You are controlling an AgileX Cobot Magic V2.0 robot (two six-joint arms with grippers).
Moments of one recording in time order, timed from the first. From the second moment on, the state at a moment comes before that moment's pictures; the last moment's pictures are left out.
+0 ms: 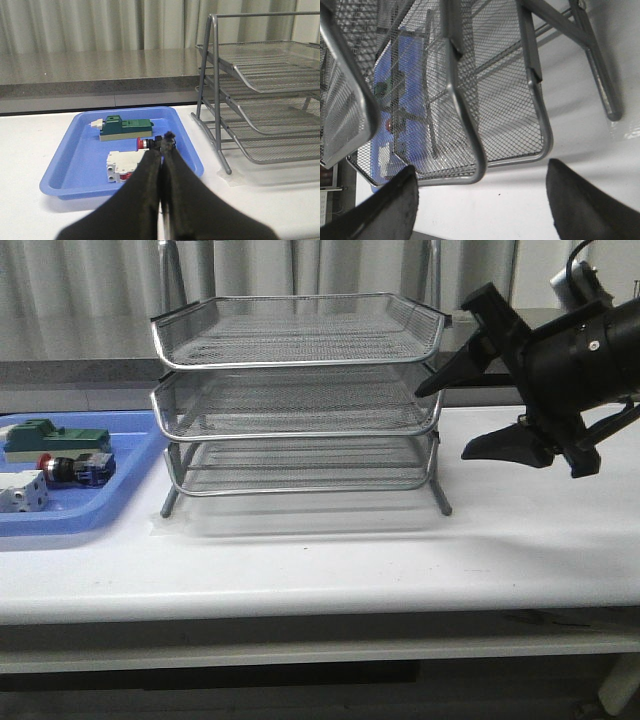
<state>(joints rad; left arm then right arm) -0.08 0.00 0.00 0.04 0.09 -0.04 0.11 1.76 -0.88 1.80 0.58 -1.06</state>
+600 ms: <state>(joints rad) -0.08 0.00 0.00 0.04 0.09 -0.04 0.15 1.89 -1.01 1.80 0.63 -1.06</state>
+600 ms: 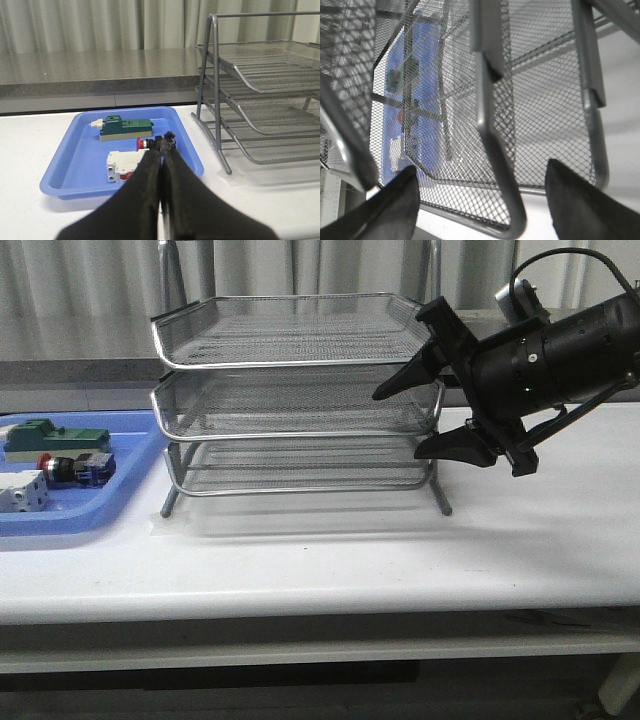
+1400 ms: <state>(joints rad) -0.08 0.00 0.00 0.04 0.09 -0.04 0.15 1.90 -0.99 1.83 0.64 -1.06</state>
